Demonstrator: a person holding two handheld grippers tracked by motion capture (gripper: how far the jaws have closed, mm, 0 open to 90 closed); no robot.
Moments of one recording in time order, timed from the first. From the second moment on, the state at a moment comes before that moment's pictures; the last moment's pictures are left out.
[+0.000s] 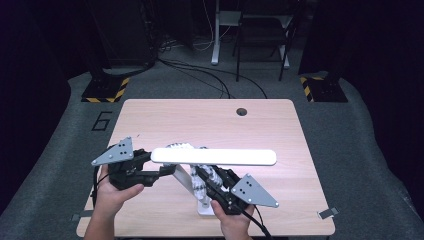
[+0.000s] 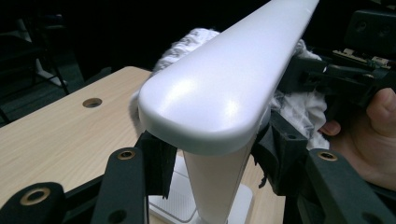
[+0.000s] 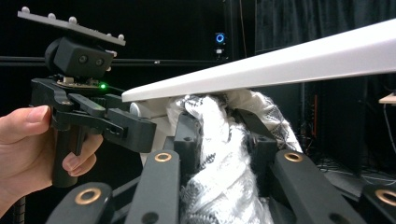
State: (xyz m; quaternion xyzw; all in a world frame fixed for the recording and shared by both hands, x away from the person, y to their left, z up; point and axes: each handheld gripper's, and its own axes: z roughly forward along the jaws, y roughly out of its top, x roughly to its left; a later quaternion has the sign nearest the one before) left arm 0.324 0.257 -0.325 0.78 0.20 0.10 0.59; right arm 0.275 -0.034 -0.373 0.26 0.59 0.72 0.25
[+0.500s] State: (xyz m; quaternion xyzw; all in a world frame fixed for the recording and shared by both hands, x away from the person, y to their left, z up) left arm 0.323 0.257 -0.324 0.78 0.20 0.10 0.58; right arm 0.258 -0.128 -0.369 0.33 0.52 0.71 0.33
